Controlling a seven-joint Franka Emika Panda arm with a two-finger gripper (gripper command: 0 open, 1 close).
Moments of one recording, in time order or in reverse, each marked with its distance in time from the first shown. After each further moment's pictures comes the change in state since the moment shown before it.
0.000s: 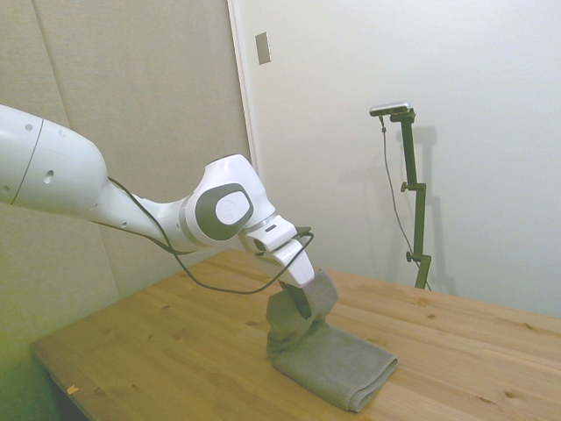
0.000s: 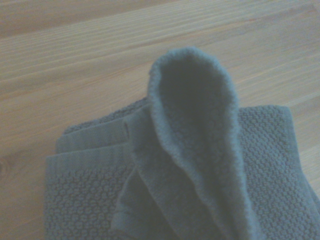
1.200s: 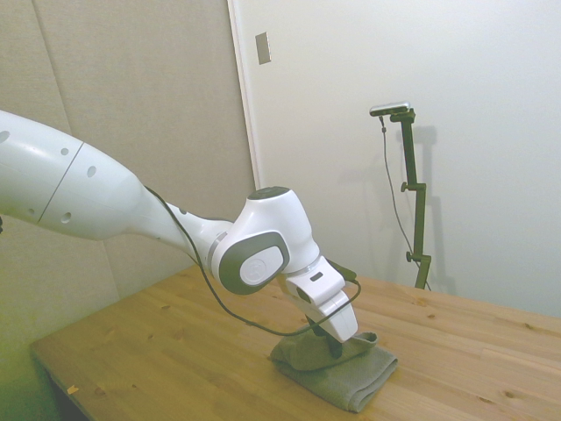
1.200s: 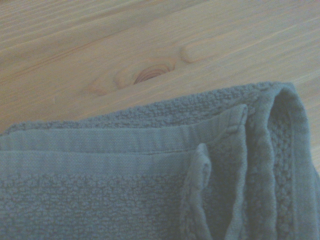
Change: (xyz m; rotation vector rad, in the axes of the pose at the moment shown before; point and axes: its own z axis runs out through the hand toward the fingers) arm 0.051 0.049 0.072 0.108 -0.148 0.027
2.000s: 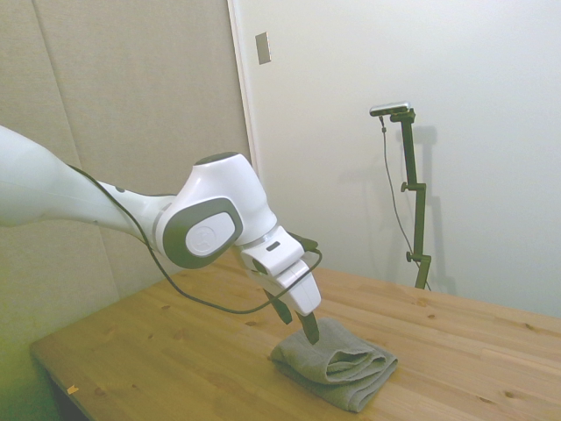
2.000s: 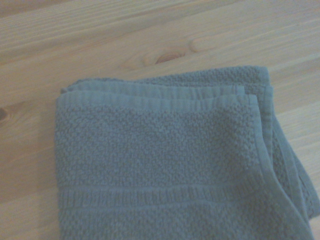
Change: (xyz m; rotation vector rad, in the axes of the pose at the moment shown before) arm -0.048 0.034 -0.093 0.021 0.018 -0.065
